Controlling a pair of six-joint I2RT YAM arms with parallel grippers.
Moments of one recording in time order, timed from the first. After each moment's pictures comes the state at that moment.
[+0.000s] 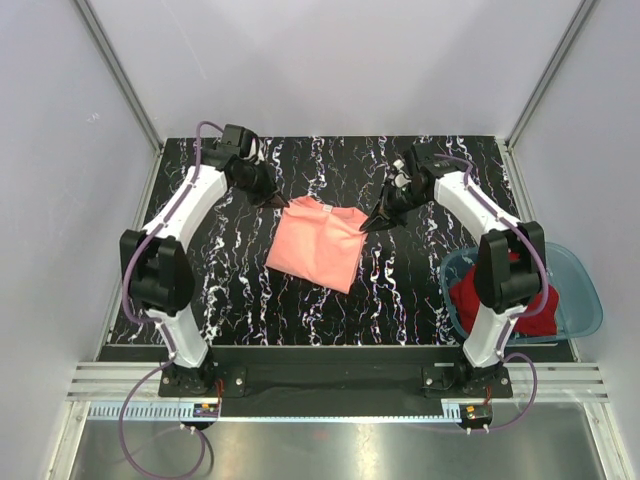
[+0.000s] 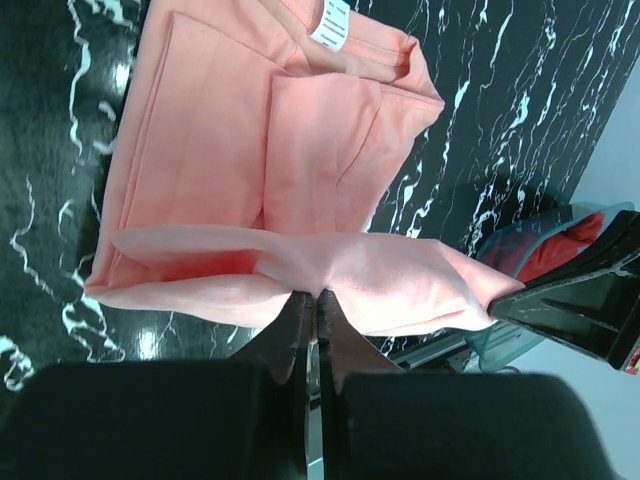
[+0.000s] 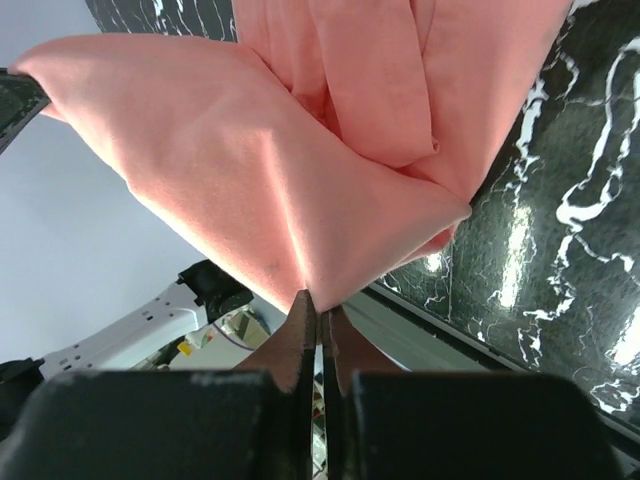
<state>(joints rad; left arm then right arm) -0.25 1.77 1.61 -0.86 0.39 -0.65 0.30 1.81 1.50 -0.86 -0.69 0.65</state>
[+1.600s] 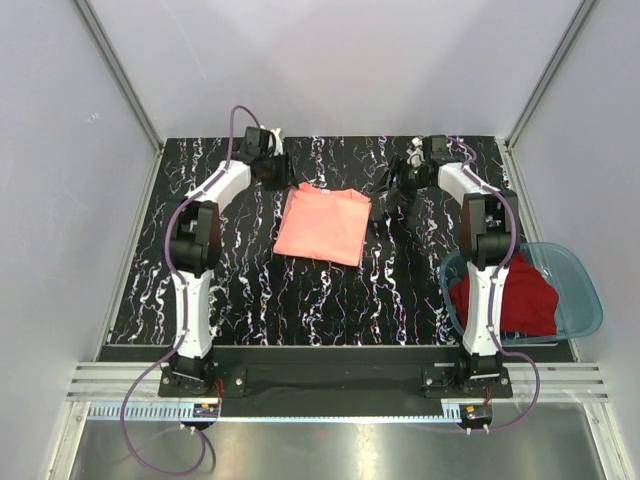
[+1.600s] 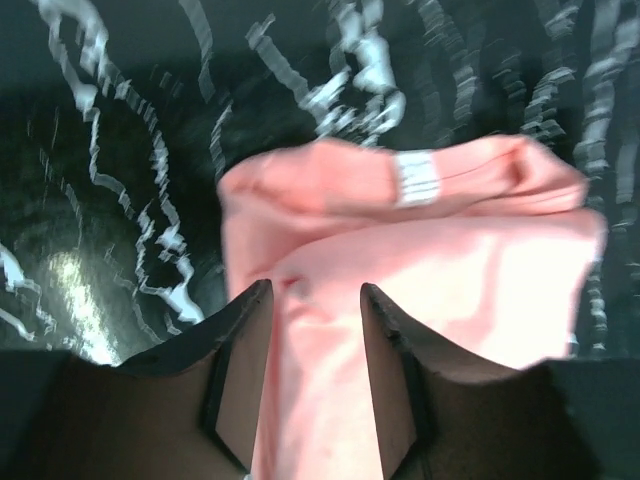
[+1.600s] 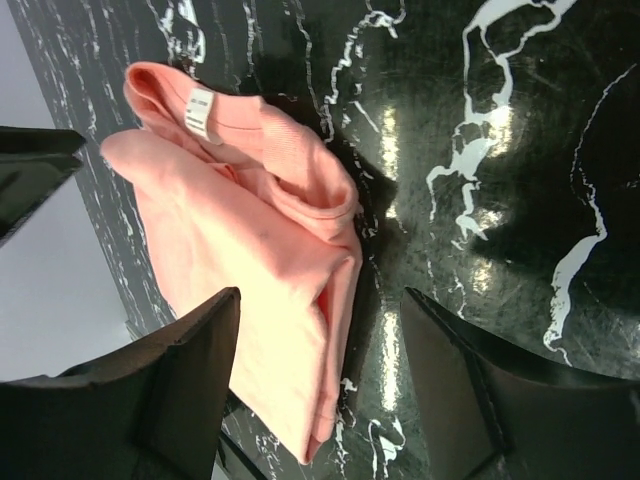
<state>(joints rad) -0.24 2.20 1.83 -0.44 0.32 -0.31 0.10 2.27 1.77 -0.47 -0.65 0.51</state>
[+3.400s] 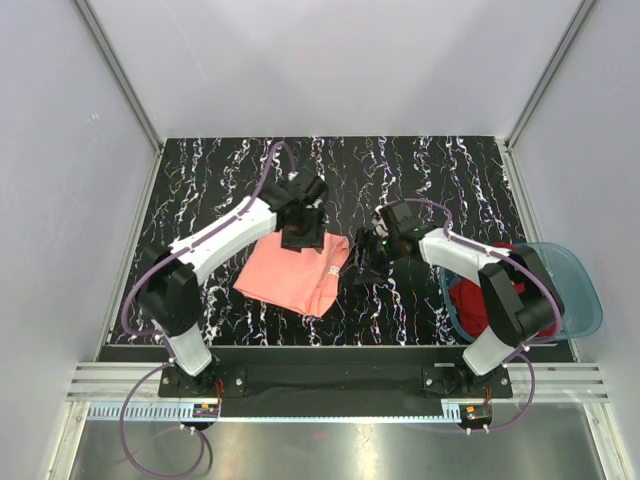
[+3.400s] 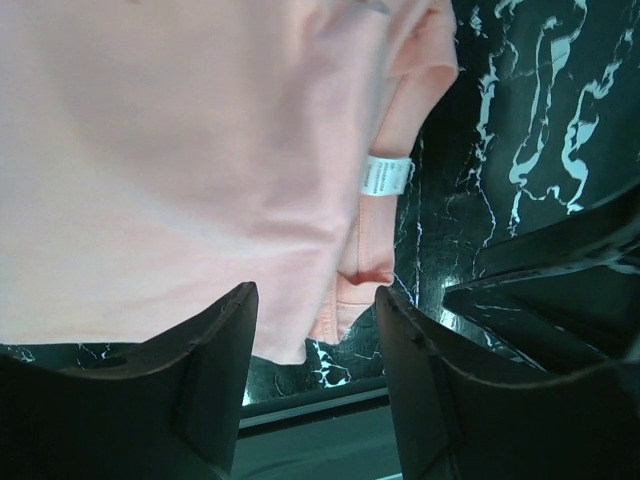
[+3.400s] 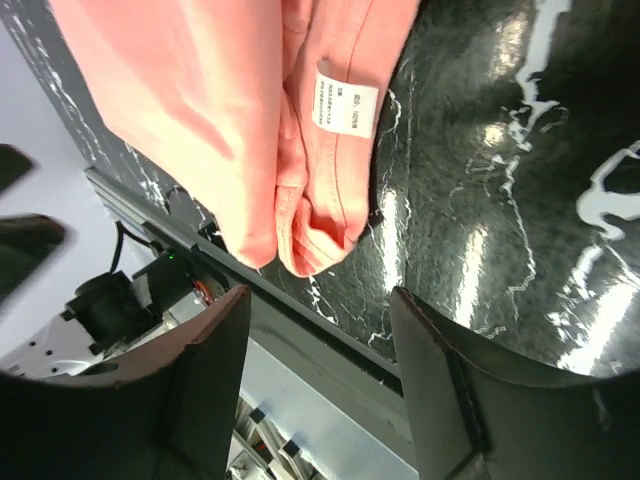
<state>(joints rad) -0.66 1.71 1.48 -0.93 -0.02 -0.60 0.51 1.64 0.94 -0.34 -0.54 0.81</state>
